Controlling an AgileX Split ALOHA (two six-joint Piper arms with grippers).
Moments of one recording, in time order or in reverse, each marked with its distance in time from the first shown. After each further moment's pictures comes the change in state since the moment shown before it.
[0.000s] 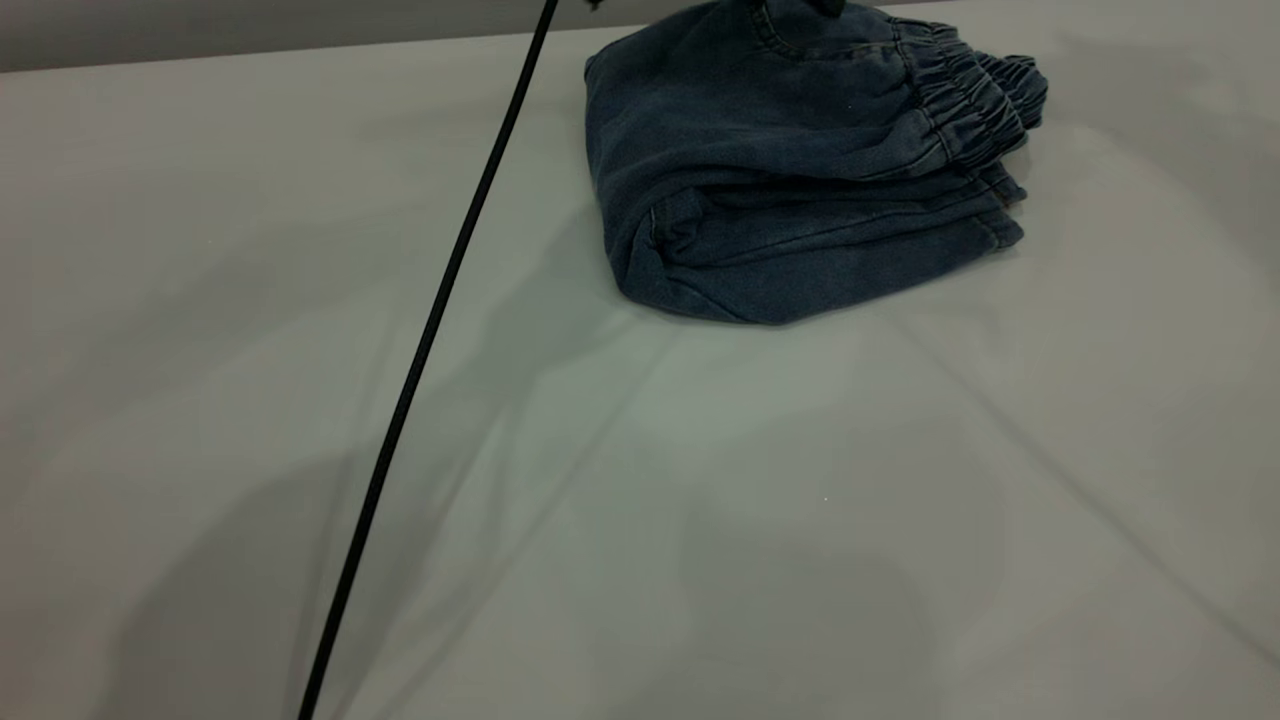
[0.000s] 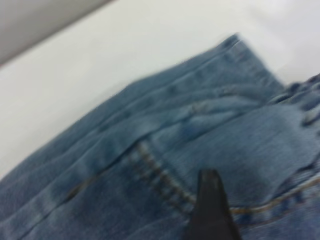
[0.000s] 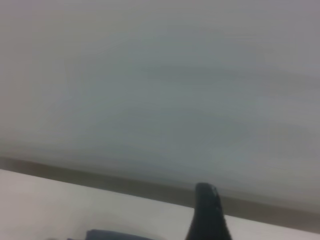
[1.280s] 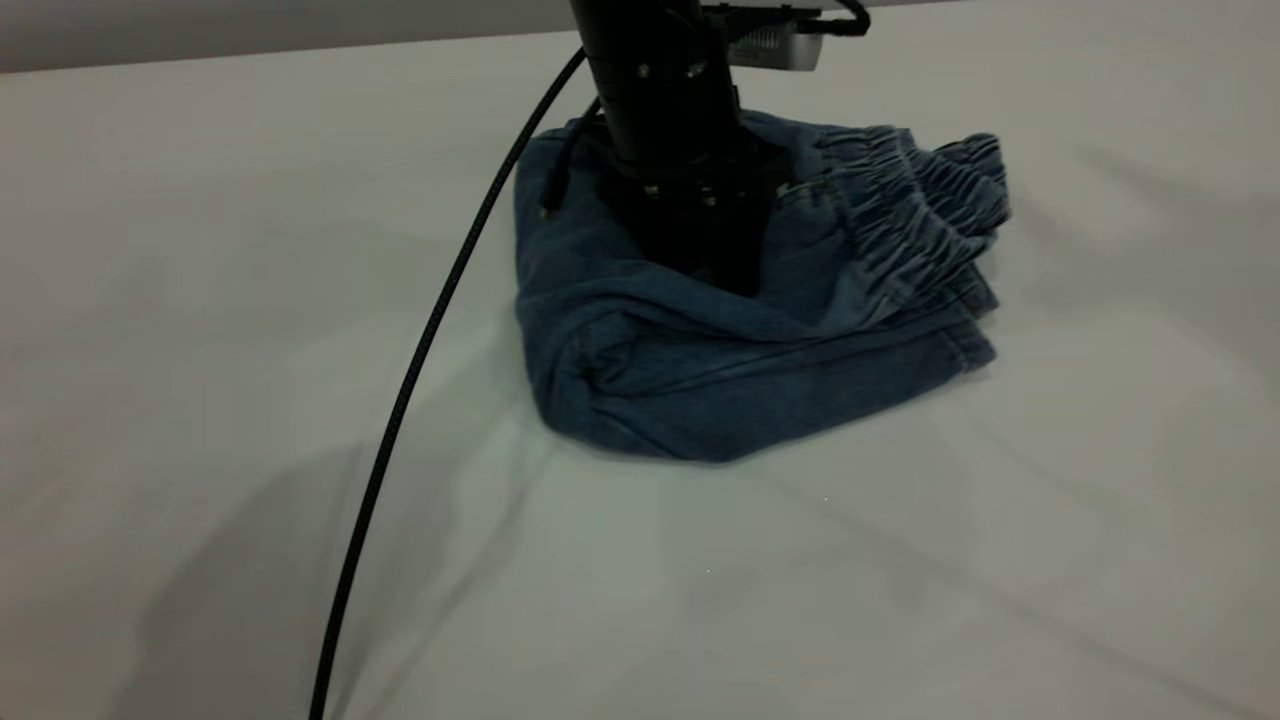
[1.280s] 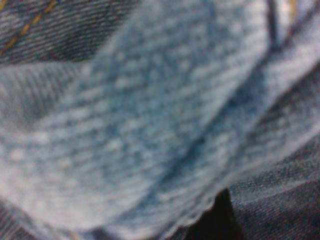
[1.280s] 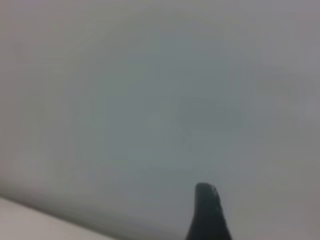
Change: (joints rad) left arm 0.001 0.098 -0.053 0.093 0.762 0.016; right arm 0.081 -0.401 0.101 0.083 0.001 -0.001
